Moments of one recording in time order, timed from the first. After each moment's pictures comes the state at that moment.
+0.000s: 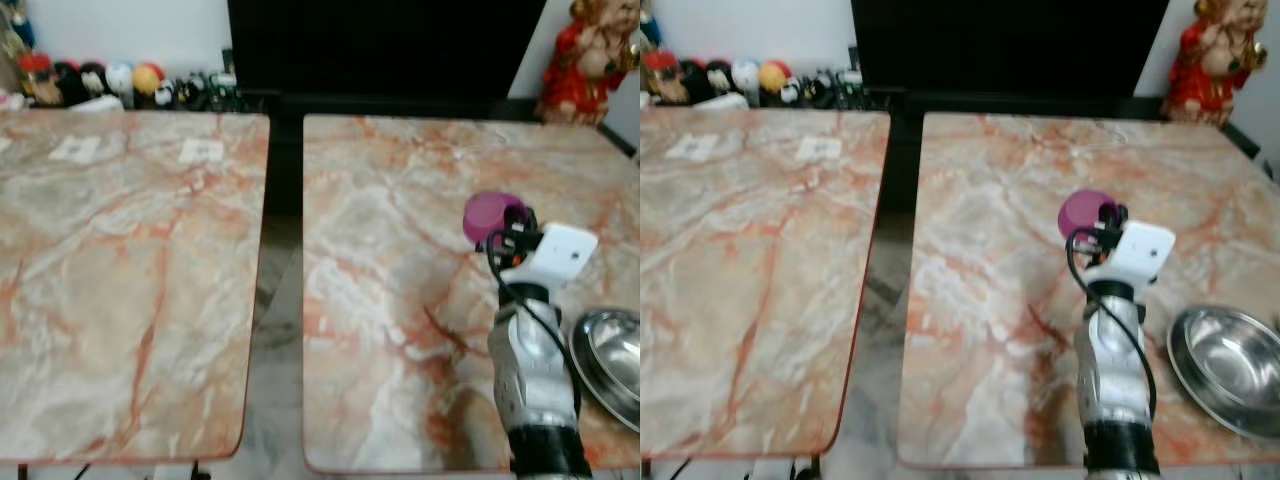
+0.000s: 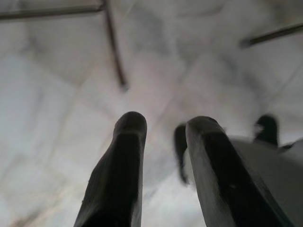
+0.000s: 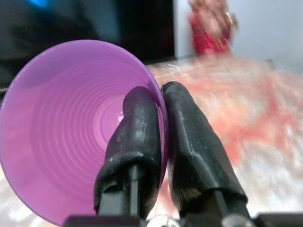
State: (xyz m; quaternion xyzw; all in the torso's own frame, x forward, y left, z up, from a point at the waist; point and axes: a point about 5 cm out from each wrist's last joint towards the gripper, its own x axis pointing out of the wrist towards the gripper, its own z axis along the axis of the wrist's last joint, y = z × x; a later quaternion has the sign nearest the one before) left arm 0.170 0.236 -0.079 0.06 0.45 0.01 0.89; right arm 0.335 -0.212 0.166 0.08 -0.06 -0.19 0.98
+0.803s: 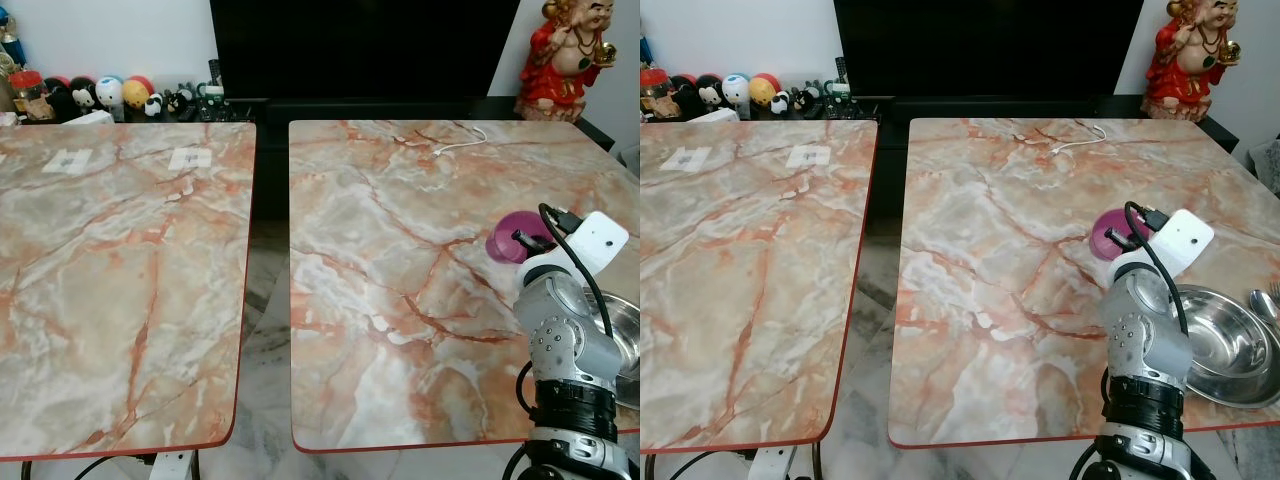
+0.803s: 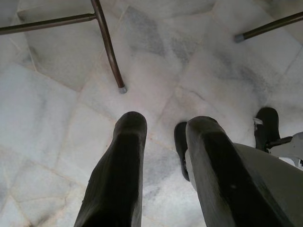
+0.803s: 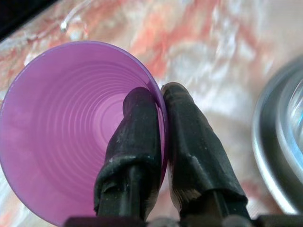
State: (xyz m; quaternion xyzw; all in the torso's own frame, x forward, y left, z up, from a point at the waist) left arm 0.171 0.236 -0.078 0.06 0.45 0.01 0.89; right arm 0.337 -0.229 0.153 0.25 0.11 -0.24 0.93
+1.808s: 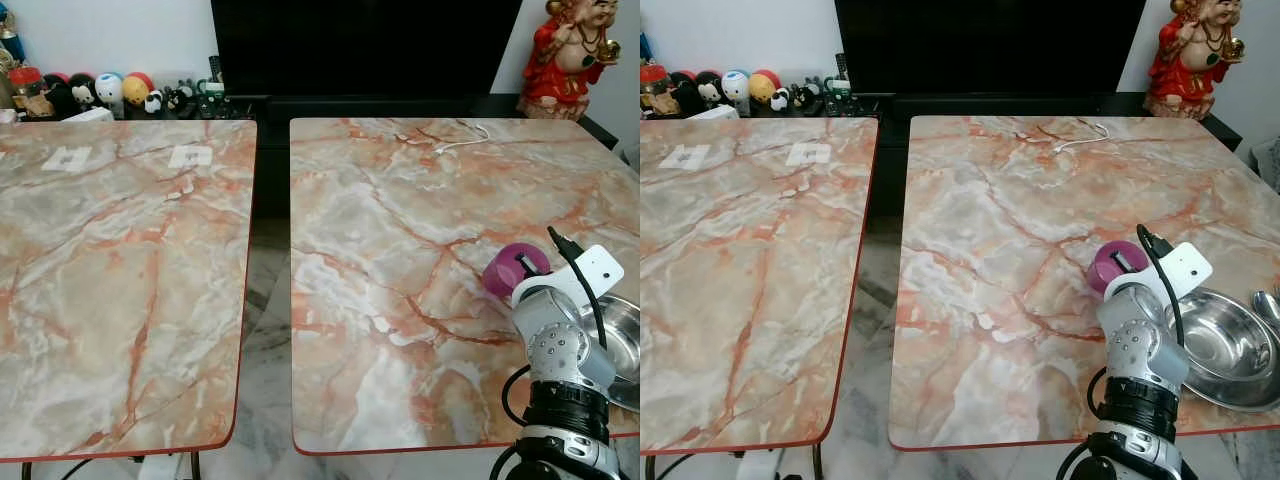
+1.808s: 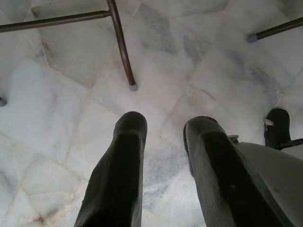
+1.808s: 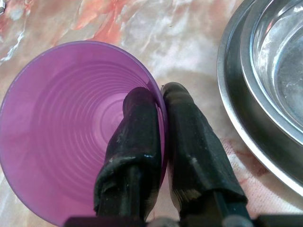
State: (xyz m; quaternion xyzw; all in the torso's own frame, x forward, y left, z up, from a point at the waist) left arm 0.173 0.255 -0.072 0.06 0.45 0.02 0.89; right arm 0.330 -0.238 0.135 0.30 0.16 -0.31 0.89
